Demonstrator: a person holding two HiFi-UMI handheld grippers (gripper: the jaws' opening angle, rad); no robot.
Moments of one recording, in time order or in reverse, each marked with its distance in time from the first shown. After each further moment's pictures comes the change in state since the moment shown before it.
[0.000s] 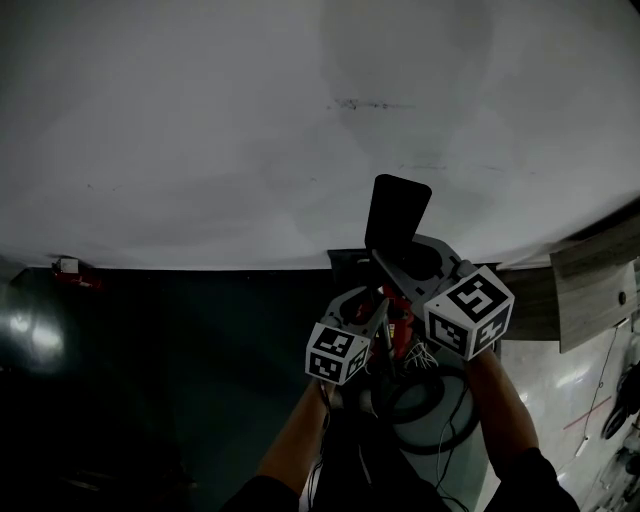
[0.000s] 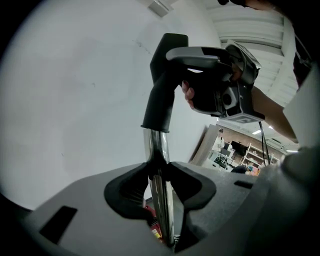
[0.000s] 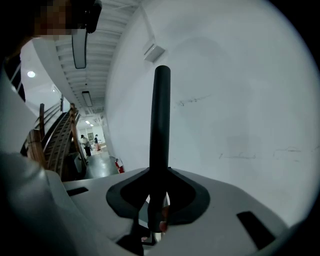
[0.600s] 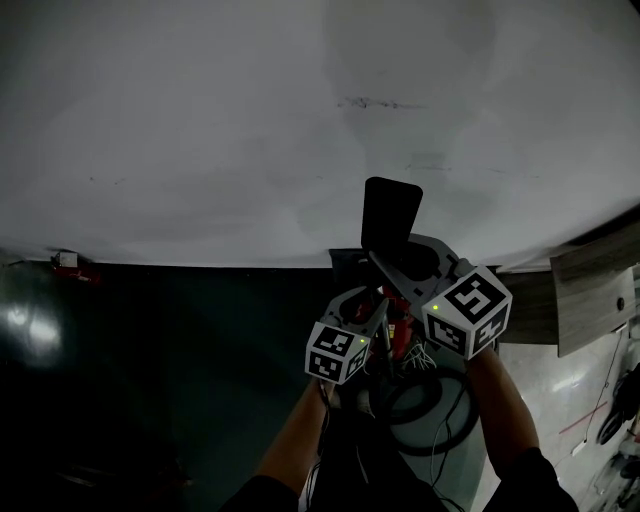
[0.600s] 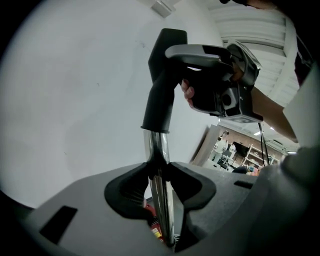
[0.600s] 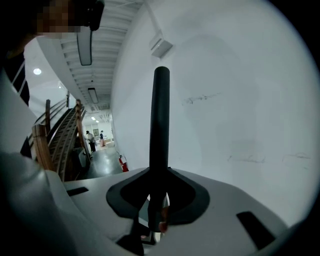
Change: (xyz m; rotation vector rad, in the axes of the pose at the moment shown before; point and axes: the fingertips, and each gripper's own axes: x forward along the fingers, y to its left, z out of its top) left arm -0.004 0.006 -0.003 -0.013 0.006 0.014; right arm 0.010 0.012 -0.002 -0.049 0.023 0.050
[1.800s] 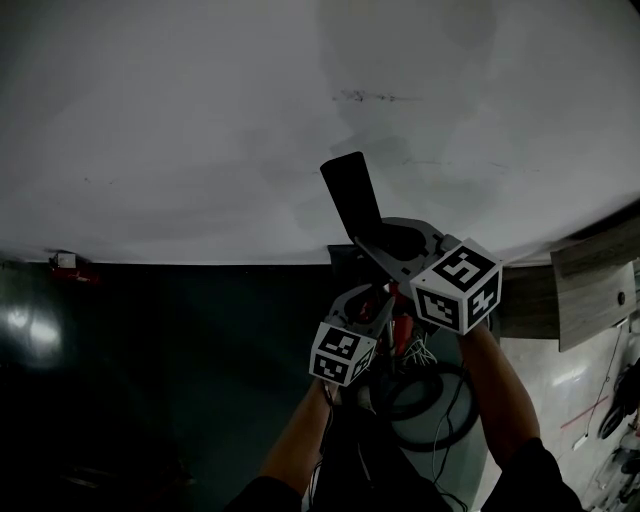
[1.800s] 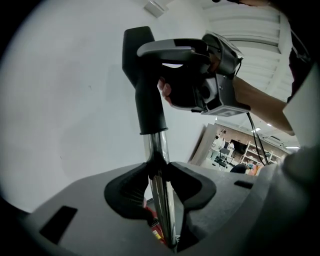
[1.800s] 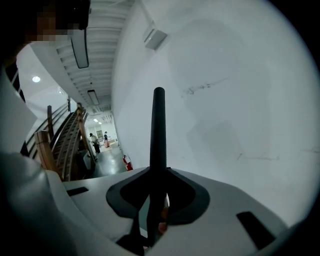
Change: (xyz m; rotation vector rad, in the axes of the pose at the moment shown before) left arm 0.005 -0.012 0.005 0.037 -0.015 -0.019; right arm 0.026 -0.007 0.001 0.043 0.040 0.056
